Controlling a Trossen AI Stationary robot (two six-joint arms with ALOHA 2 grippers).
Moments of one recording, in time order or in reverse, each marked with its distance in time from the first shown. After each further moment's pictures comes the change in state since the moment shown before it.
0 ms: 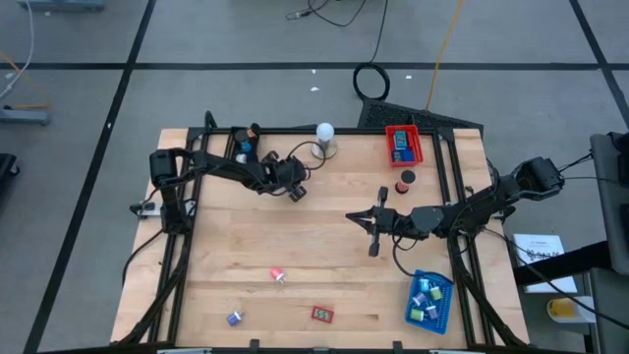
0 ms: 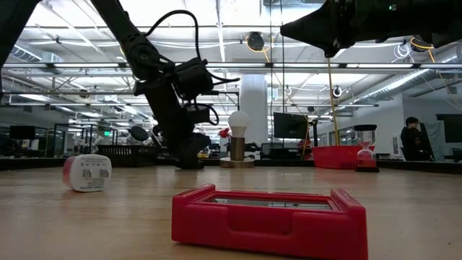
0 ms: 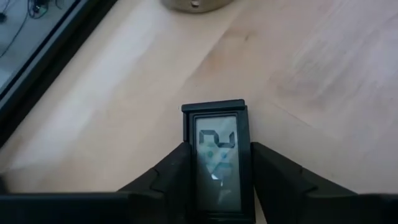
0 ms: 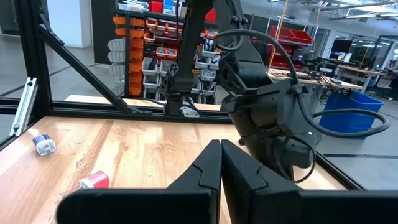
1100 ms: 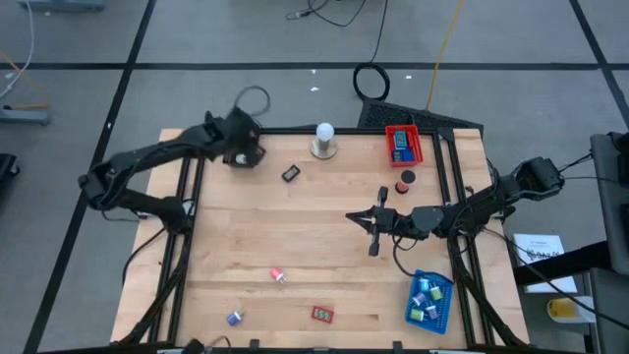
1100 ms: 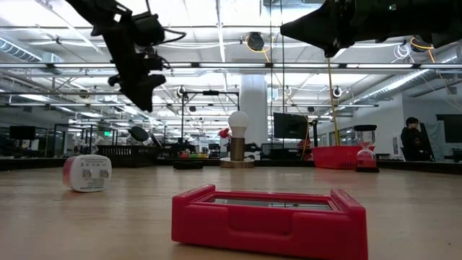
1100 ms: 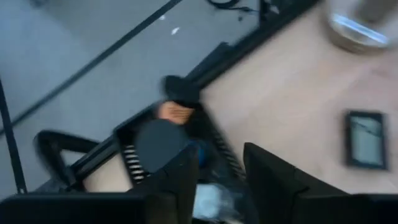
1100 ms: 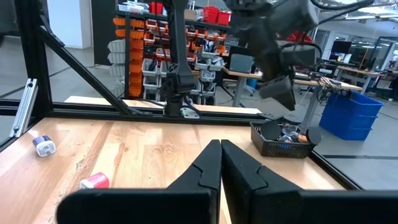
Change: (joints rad) left arm 0.351 -0.572 -0.002 -0.406 0.060 0.070; right arm 0.000 0.000 0.000 0.006 0.000 -0.002
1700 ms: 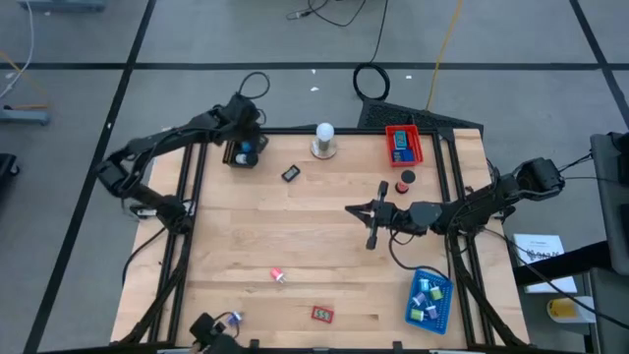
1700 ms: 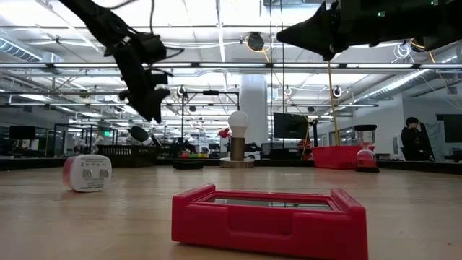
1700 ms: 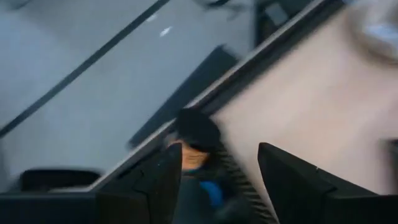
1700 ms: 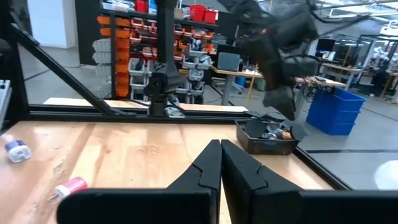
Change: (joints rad) left arm 0.173 0.160 0.050 0.143 0.157 0.182; right arm -0.053 0.000 0.000 0.002 -0.001 0.001
